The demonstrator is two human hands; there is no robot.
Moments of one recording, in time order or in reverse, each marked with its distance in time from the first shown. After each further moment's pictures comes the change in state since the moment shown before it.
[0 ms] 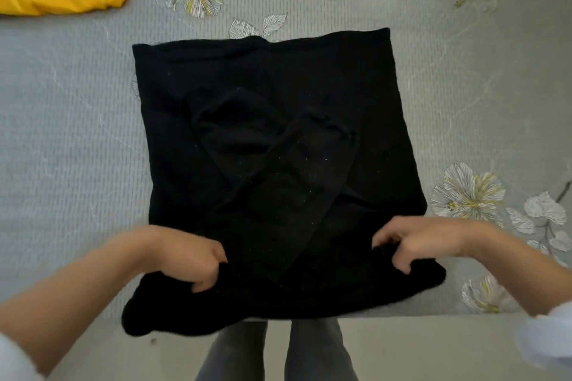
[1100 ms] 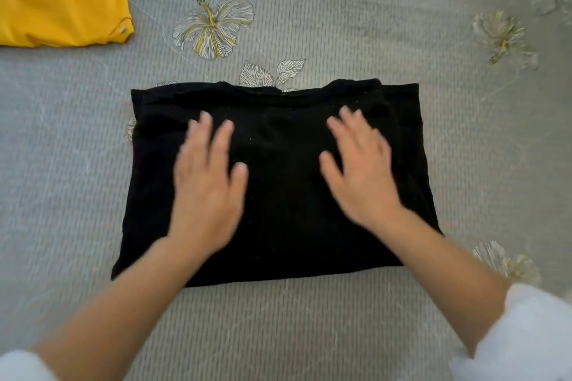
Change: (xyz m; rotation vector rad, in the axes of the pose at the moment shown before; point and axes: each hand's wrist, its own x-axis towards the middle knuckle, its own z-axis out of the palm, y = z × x) left_hand 0.060 0.024 -0.103 -0.038 1.706 0.319; right_hand 0.113 -0.101 -0.095 -0.379 1.314 -0.458
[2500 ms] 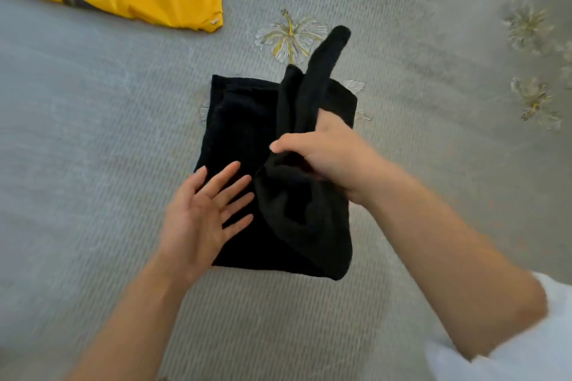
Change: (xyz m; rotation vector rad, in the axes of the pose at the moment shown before) left_hand -0.064 -0.066 -0.055 -1.728 -0.290 -0.798; right_hand 0.039 -0.172 -0.034 0.820 -0.582 0.318
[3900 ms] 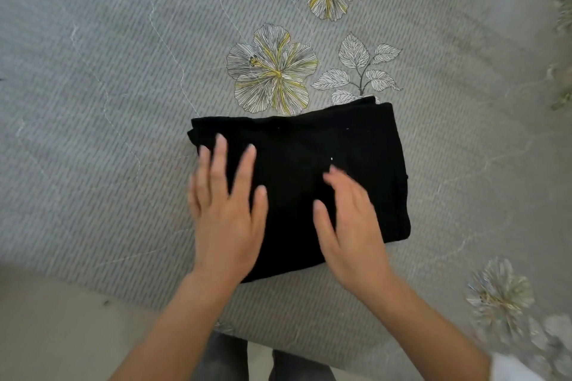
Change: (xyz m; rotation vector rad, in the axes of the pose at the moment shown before) left_hand -0.033 -0.072 -0.007 1.517 0.611 0.651; right_hand -0.083 0.135 0.041 -0.708 0.270 -0.290
